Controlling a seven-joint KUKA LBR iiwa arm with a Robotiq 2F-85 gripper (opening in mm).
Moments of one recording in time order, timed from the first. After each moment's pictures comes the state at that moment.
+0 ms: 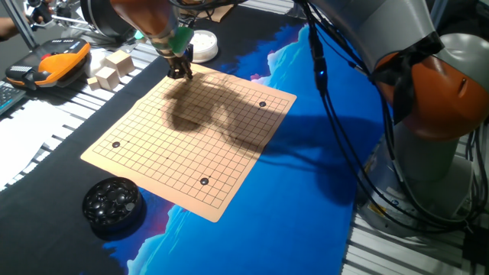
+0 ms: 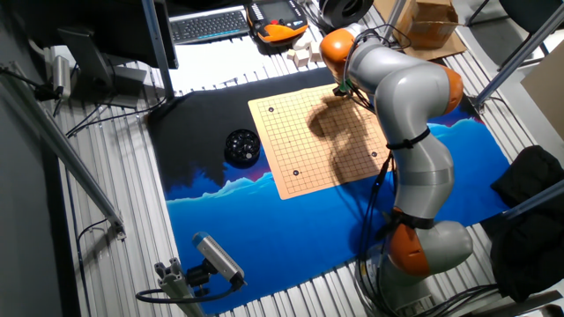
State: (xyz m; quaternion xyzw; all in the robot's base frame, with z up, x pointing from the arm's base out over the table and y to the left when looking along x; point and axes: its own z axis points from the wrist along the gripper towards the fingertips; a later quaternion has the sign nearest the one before) arm 0.697 -0.168 0.038 0.01 0.98 -0.20 0.05
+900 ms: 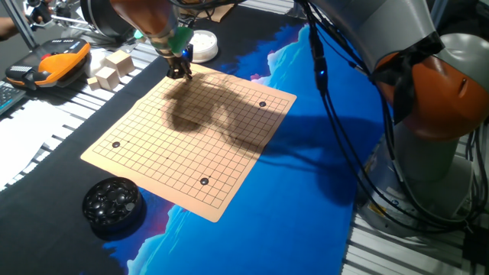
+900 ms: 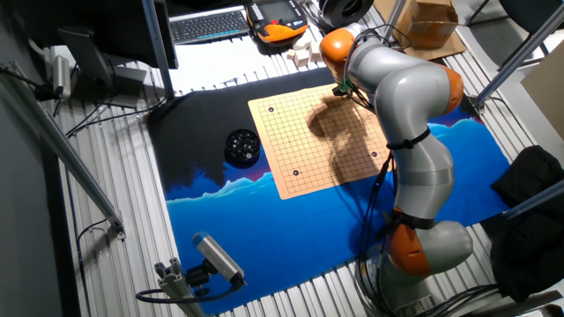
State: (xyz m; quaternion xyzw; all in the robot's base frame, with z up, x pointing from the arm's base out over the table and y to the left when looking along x) arm 0.697 -0.165 0.040 0.02 0.98 -0.20 0.06
